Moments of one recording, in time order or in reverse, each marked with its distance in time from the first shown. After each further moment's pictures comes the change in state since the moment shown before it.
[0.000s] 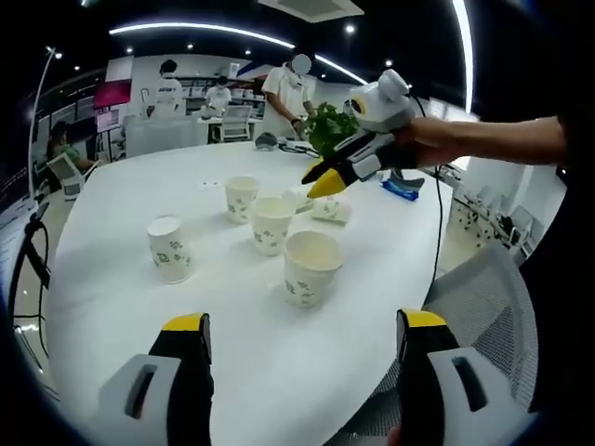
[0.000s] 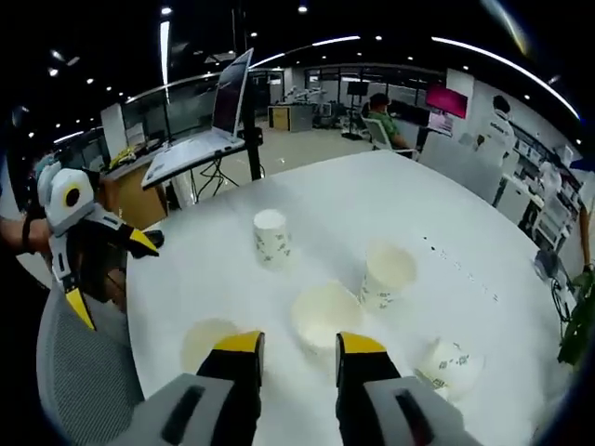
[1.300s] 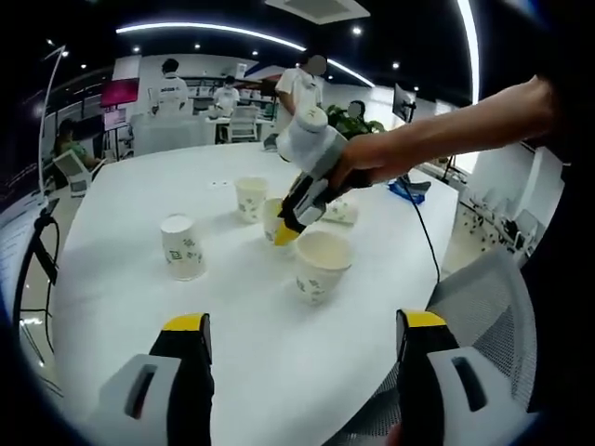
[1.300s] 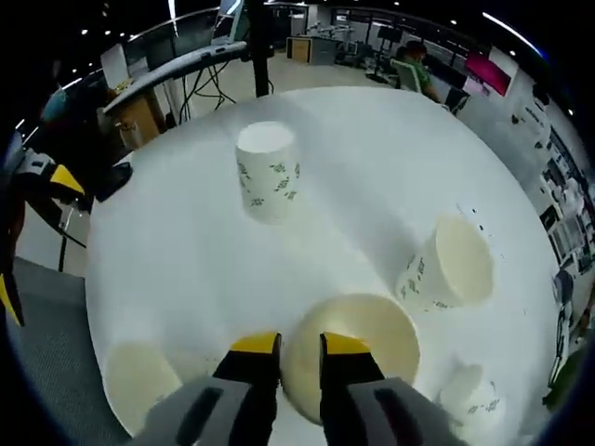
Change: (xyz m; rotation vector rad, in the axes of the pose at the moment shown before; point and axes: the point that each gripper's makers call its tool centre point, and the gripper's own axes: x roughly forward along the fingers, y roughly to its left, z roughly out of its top) left arm -0.013 0.010 0.005 -0.018 -0.004 0.033; right arm 0.091 0.006 -0.035 -0.114 0.348 0.016
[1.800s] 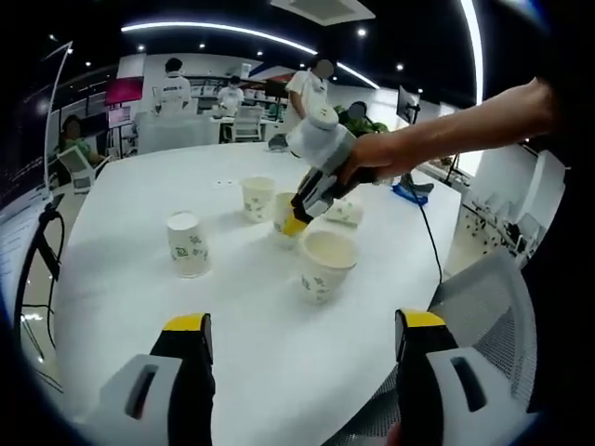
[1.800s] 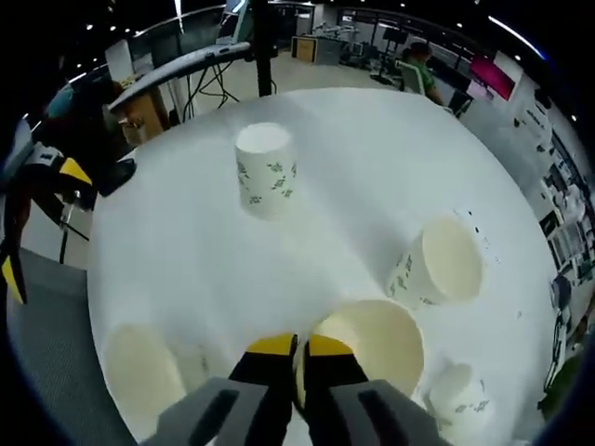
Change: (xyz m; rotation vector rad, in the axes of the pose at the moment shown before) left arm -0.003 0.005 -0.002 -0.010 -0.003 0.011; right arm -0.012 -0.011 -0.004 -0.018 -0.005 -0.004
